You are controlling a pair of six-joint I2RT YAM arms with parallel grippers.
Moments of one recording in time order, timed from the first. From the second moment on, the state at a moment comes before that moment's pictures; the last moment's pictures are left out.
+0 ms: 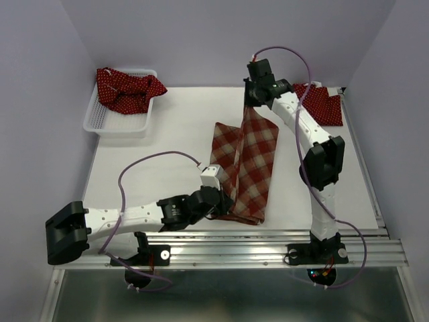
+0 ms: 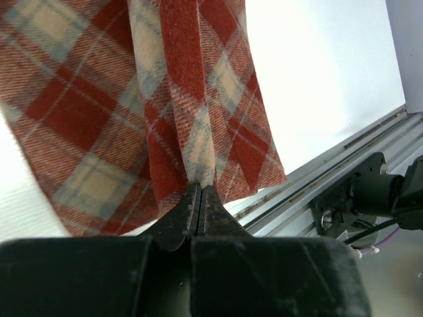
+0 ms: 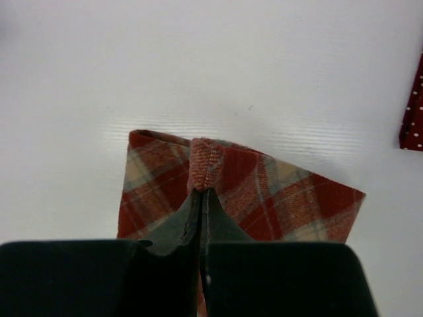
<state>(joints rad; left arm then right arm) -1.24 1.15 0.59 0.00 -0.37 -0.90 0.41 2.14 2.19 -0.77 0.20 0.33</state>
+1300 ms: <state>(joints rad) -1.22 1.28 0.71 0.14 -0.15 -0.86 0.43 2.07 2.12 -0.67 0.39 0.33</state>
